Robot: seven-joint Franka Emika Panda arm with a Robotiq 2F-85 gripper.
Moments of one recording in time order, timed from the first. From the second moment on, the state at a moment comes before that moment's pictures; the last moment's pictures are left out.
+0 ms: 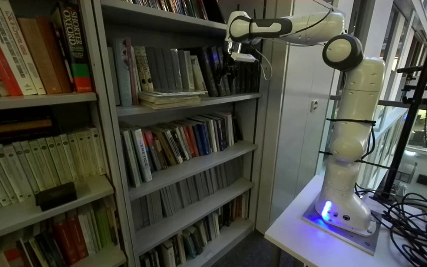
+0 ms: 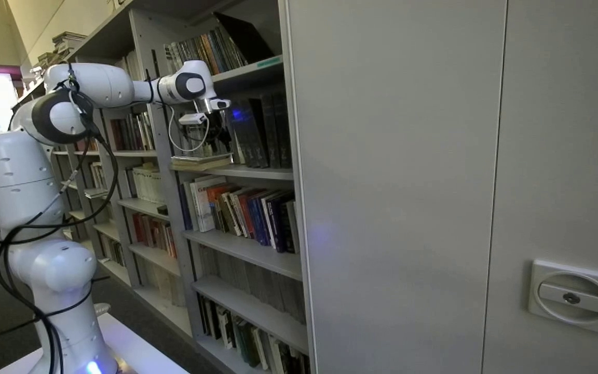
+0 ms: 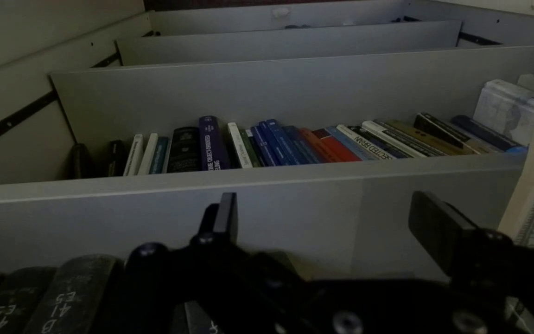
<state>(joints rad) 0.14 -0.03 -0.06 -1.55 0.00 1.74 0.20</state>
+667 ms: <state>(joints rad) 0.13 -0.20 -0.03 -1.79 0.07 2.10 0.06</state>
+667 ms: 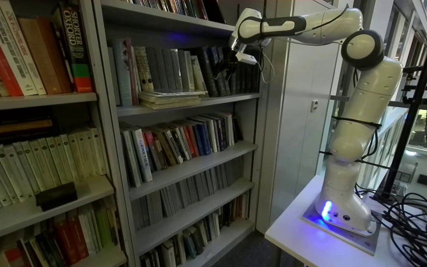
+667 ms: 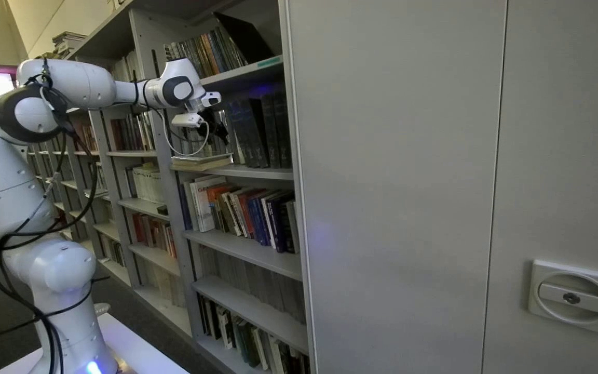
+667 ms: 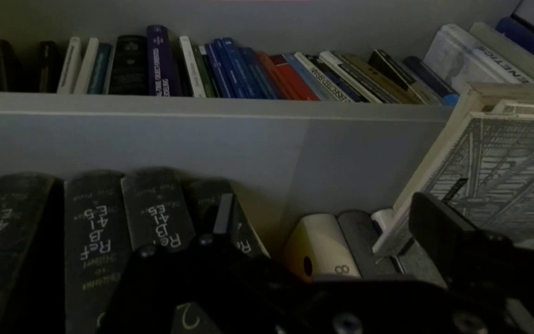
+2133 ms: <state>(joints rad) 0.09 -0.28 0.03 -2.09 0.07 2.38 0.09</state>
